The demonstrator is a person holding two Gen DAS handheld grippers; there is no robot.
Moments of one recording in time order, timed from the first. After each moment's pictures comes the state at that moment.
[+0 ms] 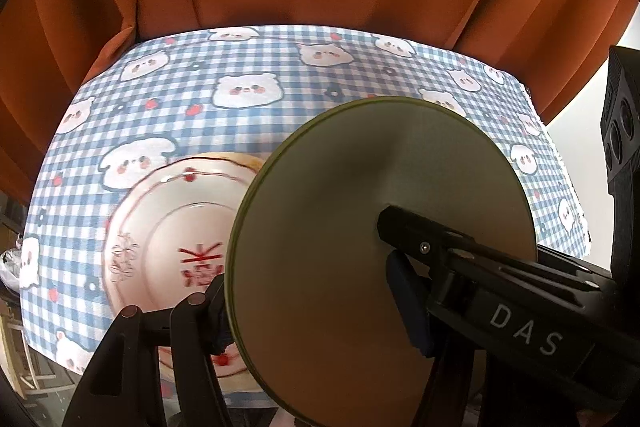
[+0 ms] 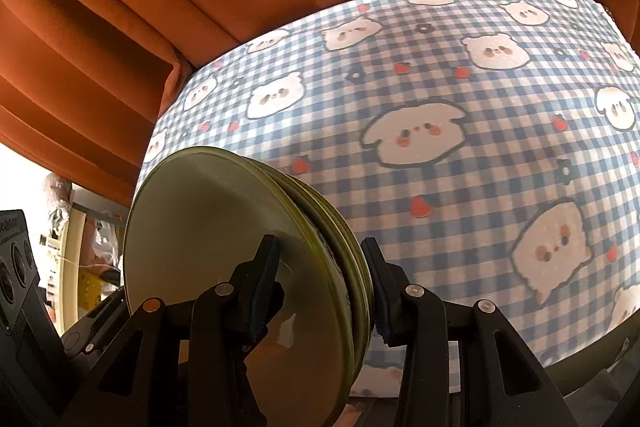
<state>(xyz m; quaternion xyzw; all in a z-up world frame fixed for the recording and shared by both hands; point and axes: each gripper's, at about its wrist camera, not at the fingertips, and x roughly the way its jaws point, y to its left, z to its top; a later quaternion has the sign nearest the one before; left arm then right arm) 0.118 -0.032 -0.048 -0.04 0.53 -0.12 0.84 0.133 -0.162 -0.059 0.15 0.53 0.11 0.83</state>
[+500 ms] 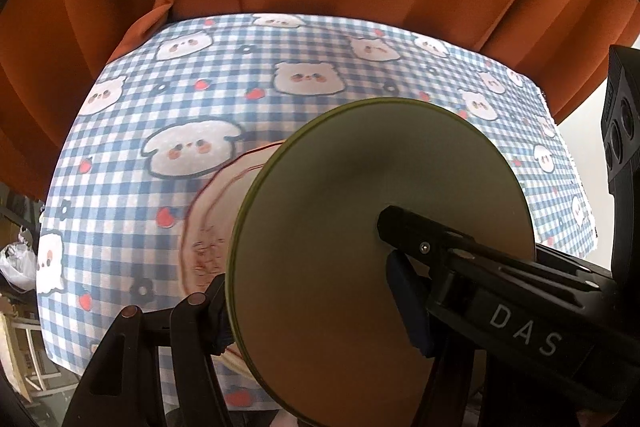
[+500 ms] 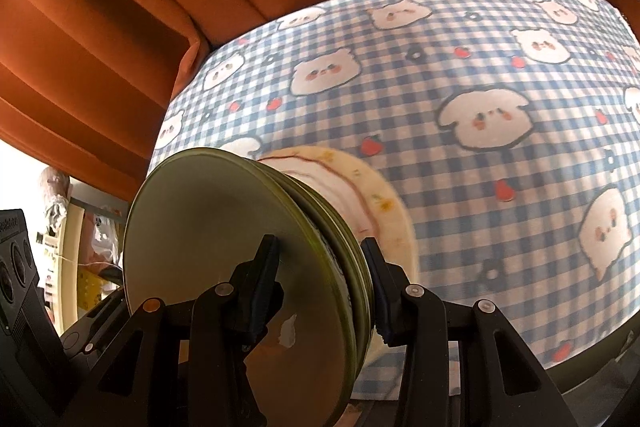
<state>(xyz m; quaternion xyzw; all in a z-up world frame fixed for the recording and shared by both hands) 0.124 0.050 -0.060 -0.05 0.55 -0.11 0.83 0.142 -0.076 -0.074 0.15 0.55 0.11 0.82</state>
